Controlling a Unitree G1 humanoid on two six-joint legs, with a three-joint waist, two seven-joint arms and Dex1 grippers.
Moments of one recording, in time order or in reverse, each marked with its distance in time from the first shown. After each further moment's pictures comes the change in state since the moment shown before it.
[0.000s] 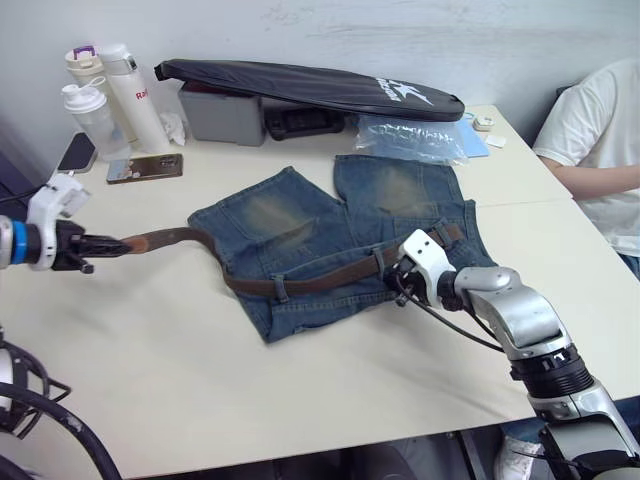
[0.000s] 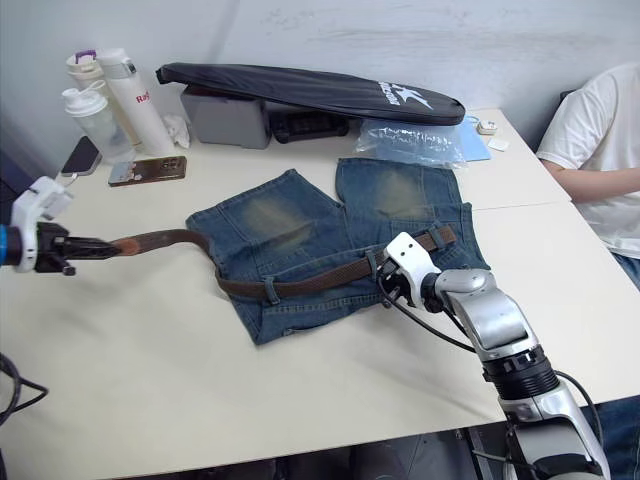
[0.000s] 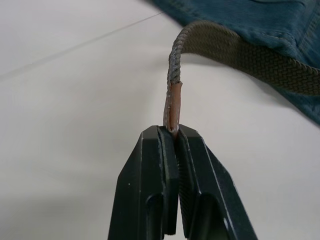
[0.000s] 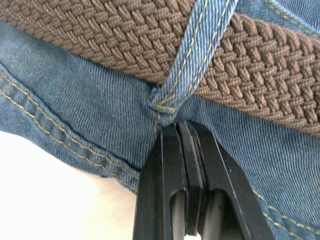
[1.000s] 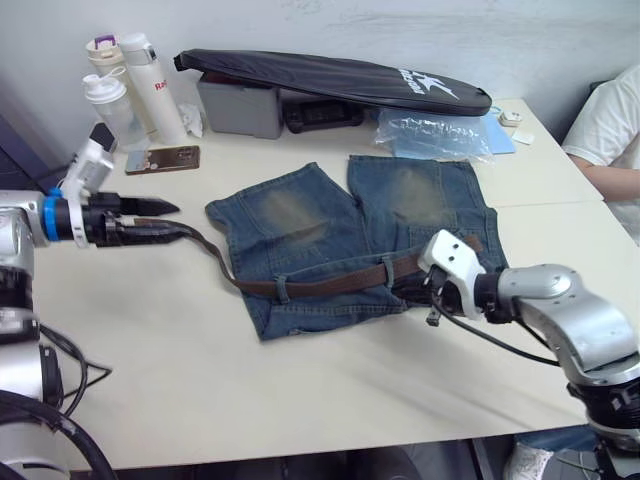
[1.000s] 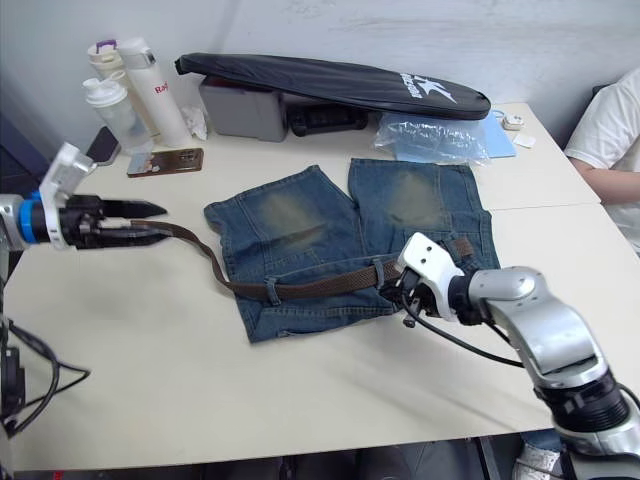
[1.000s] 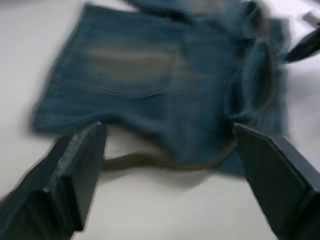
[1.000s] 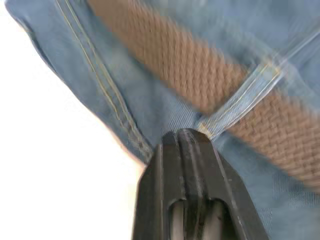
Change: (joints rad) left arm 0.092 -0.094 0.157 -0.322 -0.216 0.138 -0.266; right arm 0.086 -0.249 -0.146 -0.371 0.197 0.080 0.197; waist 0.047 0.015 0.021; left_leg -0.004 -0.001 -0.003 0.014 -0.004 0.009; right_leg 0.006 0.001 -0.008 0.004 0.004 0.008
